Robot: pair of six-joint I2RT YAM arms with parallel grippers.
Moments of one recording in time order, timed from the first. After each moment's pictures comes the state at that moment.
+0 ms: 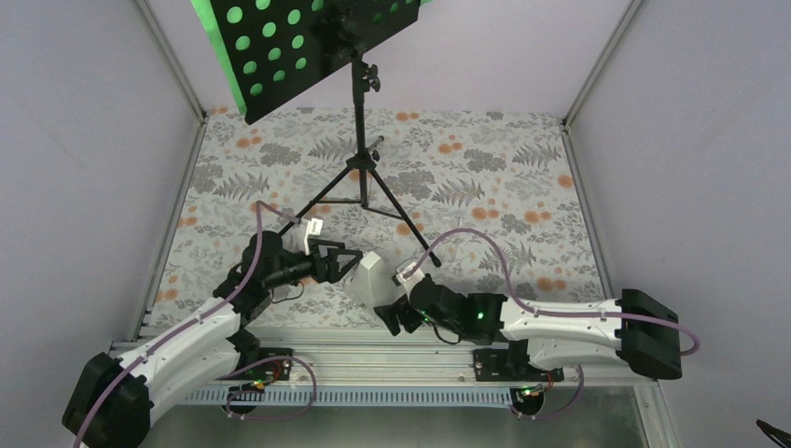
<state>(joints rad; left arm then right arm) -0.55 0.81 0.28 0.26 0.54 -0.67 1.31 1.08 0.47 -0.11 0.26 0.51</state>
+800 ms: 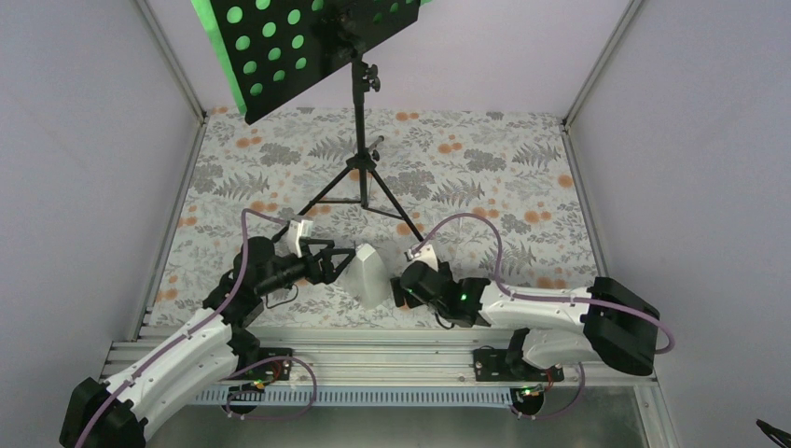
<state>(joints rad) -0.55 0.65 0.28 0.13 0.43 -0.64 1.14 1.23 0.52 -0.17 0.43 0.64</state>
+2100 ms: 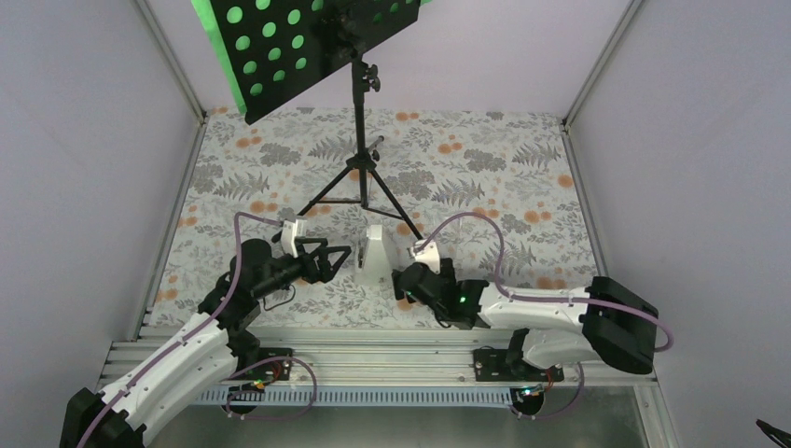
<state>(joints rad) -0.55 0.60 0.28 0.07 0.35 -0.63 1.20 1.28 0.54 -0.15 0.59 0.68</state>
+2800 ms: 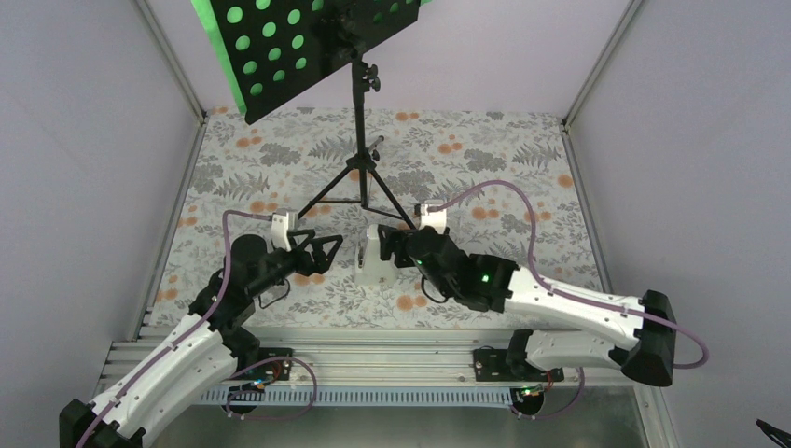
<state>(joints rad) -0.55 0.56 0.37 -0.09 0.20 -0.59 1.17 1.14 0.91 -0.34 0.59 0.81</state>
